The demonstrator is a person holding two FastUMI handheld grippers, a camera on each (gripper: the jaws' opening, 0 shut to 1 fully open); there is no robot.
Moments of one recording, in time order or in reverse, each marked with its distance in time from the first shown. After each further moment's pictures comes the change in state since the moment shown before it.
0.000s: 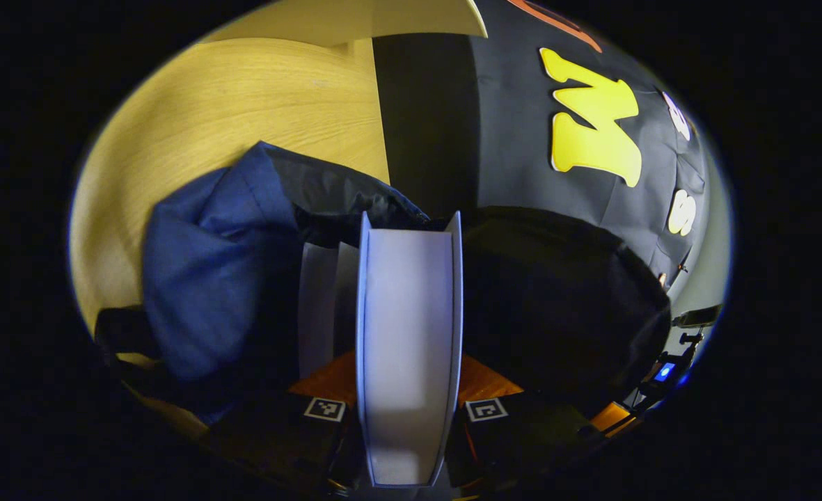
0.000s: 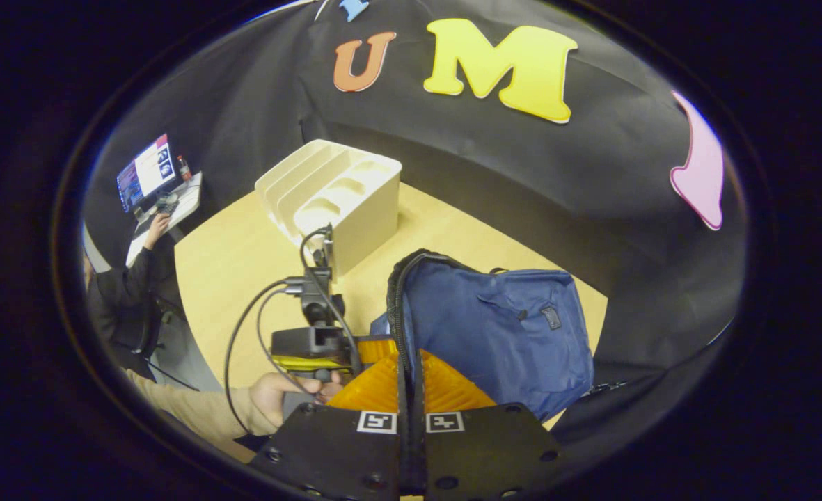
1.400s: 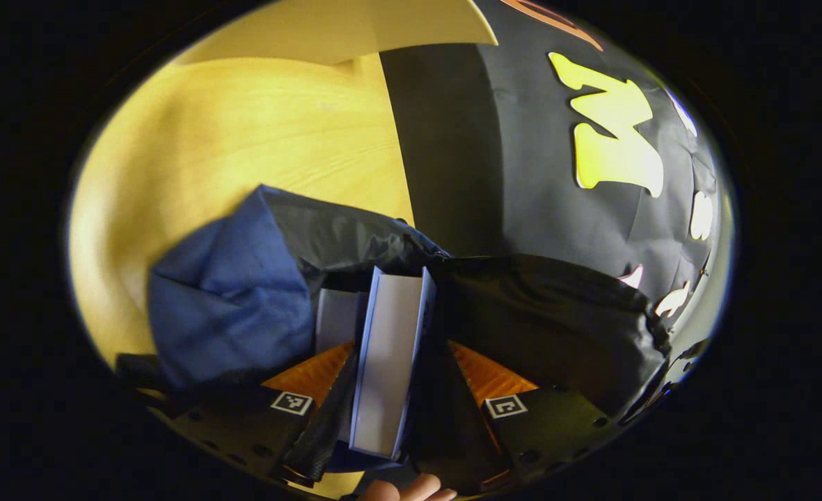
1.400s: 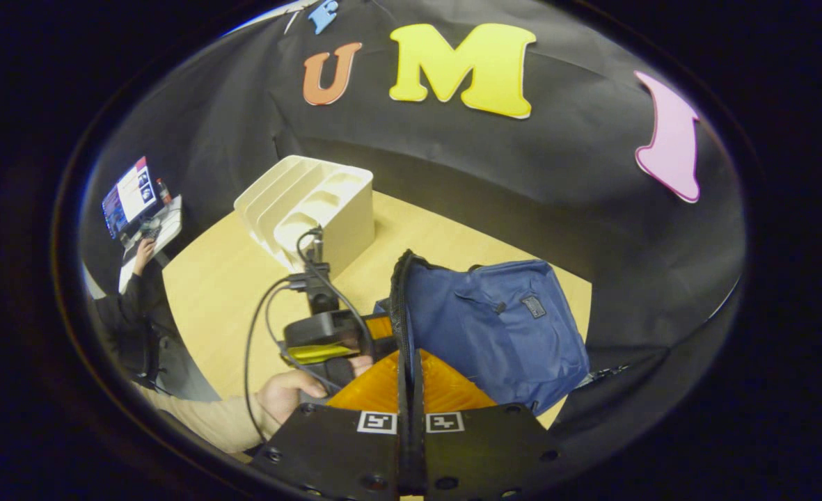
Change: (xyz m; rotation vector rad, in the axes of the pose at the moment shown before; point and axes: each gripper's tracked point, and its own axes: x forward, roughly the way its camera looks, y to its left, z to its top) left arm -0.008 0.028 0.042 0.049 -0.085 0.195; right arm -0.008 -0.024 -0.002 0.140 -0.046 -0.077
